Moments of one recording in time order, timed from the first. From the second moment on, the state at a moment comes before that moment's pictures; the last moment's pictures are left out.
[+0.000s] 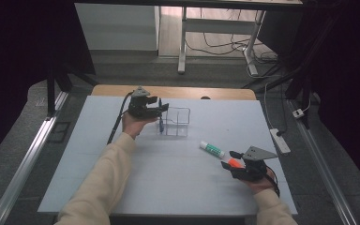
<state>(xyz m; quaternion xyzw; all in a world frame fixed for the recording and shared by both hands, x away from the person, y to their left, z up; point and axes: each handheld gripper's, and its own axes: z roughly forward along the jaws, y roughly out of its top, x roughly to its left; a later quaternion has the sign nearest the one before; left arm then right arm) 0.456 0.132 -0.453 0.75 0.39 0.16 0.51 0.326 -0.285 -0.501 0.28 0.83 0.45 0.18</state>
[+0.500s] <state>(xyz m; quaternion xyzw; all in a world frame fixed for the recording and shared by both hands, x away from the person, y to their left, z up) 0.414 0.155 -0.447 0.77 0.36 0.14 0.50 0.328 -0.286 -0.501 0.28 0.83 0.45 0.18</state>
